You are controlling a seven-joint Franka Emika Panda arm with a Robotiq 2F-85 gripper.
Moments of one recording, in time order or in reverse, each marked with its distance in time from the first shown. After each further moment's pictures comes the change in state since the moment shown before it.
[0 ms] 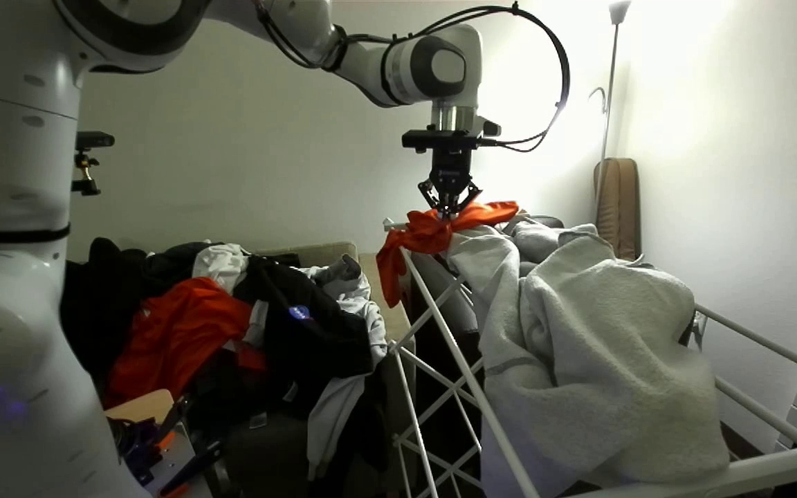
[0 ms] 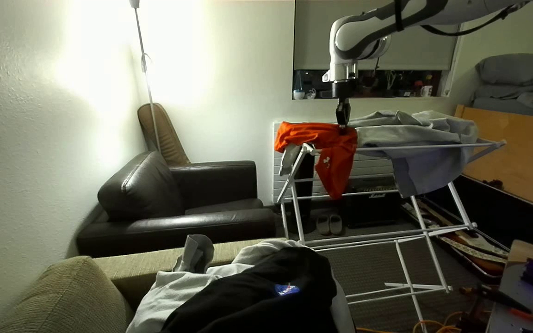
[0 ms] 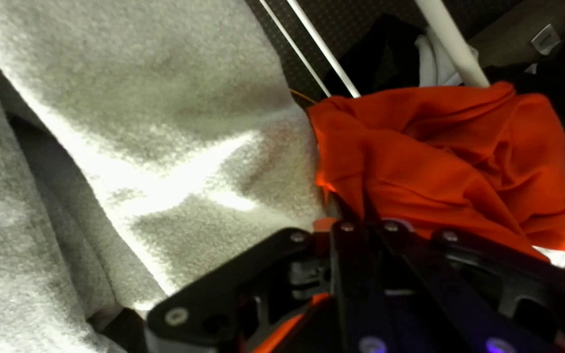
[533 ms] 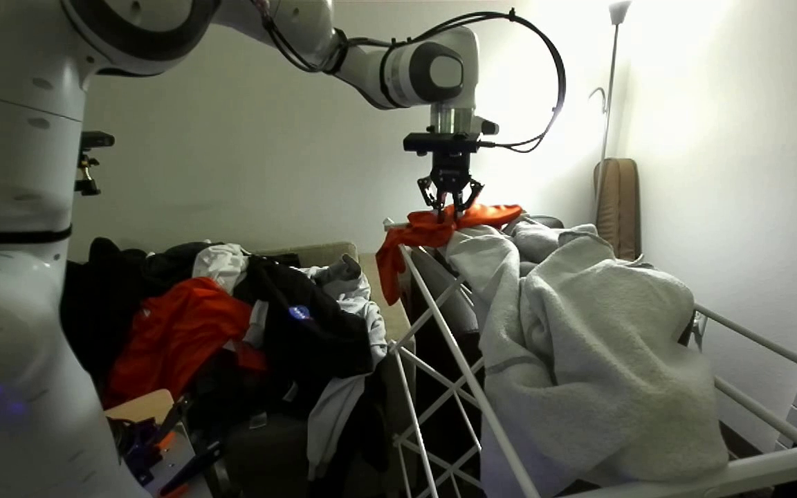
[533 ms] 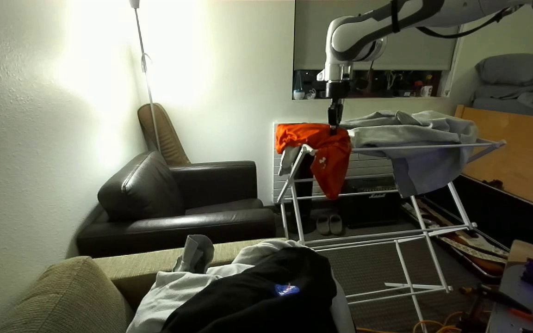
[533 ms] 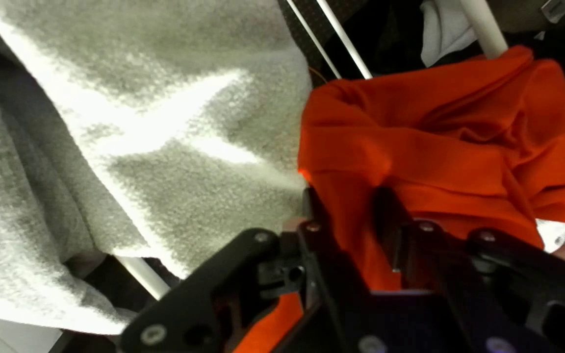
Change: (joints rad) arm 0.000 0.022 0.021 0.017 0.023 0.072 -0.010
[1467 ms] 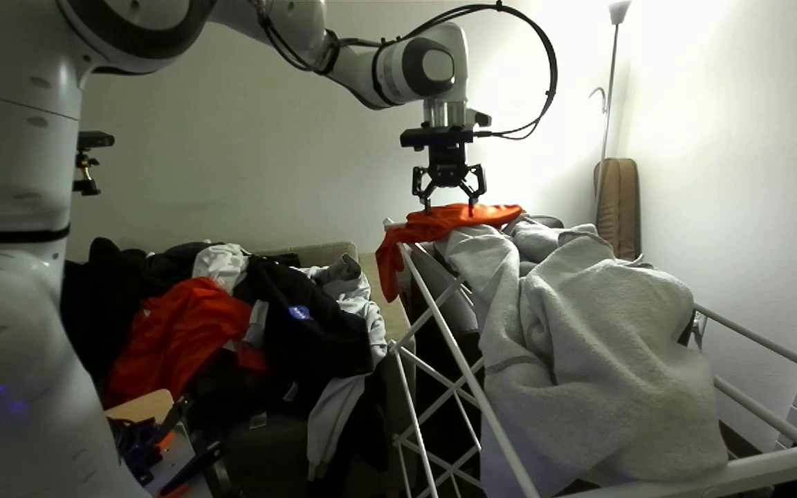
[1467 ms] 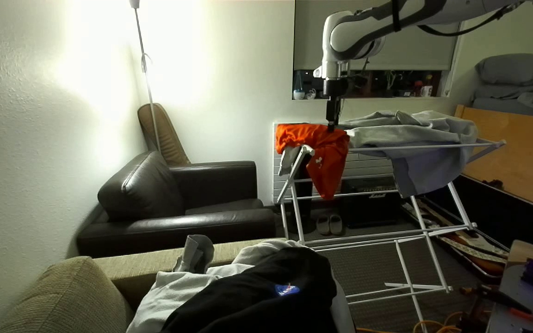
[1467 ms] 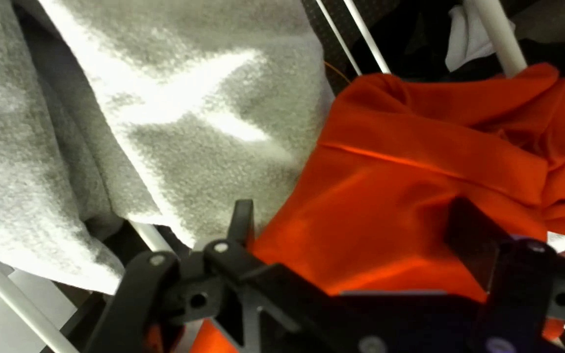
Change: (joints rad) arm 0.028 -0.011 0.002 0.001 -0.074 0.015 0.000
